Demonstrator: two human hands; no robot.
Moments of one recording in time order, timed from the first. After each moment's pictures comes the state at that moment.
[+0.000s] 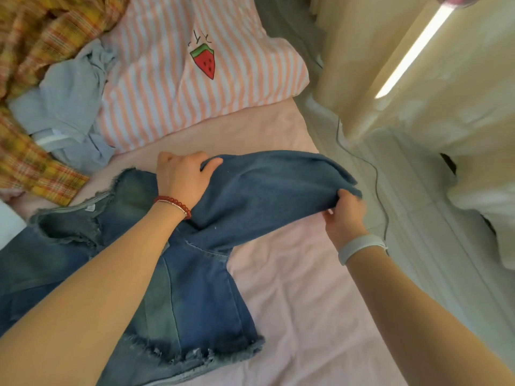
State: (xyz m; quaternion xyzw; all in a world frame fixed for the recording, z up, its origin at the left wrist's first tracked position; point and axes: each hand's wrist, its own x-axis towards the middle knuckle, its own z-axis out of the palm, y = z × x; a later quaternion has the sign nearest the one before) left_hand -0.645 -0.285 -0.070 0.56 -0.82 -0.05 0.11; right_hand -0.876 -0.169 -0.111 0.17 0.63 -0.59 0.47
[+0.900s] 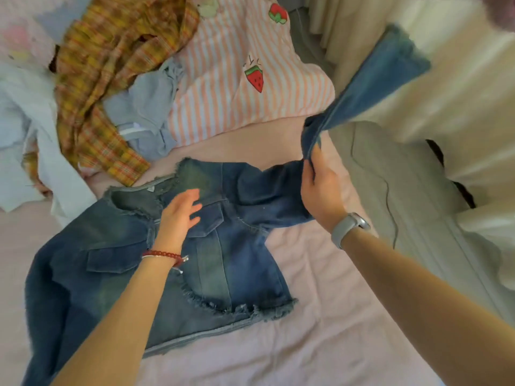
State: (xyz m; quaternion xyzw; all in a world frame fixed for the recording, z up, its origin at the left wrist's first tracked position) left_hand -0.545 -0.181 -0.002 0.68 -0.39 -0.54 0.29; right_hand -0.785 -0.165 0.003 -0.49 0.71 -0.40 0.30
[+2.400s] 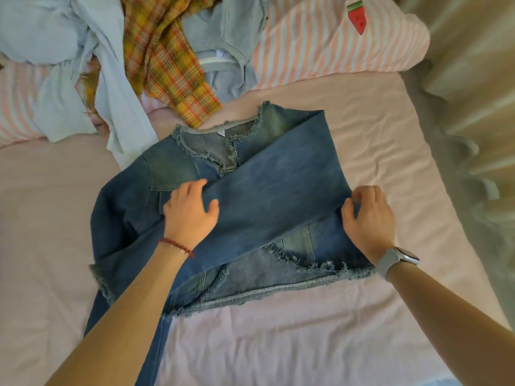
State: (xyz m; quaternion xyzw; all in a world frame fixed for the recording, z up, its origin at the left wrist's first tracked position) left_hand -0.360 -0.135 -0.051 0.71 -0.66 -0.23 0.01; right_hand -0.658 -0.075 -0.083 -0.57 0.79 -0.20 0.11
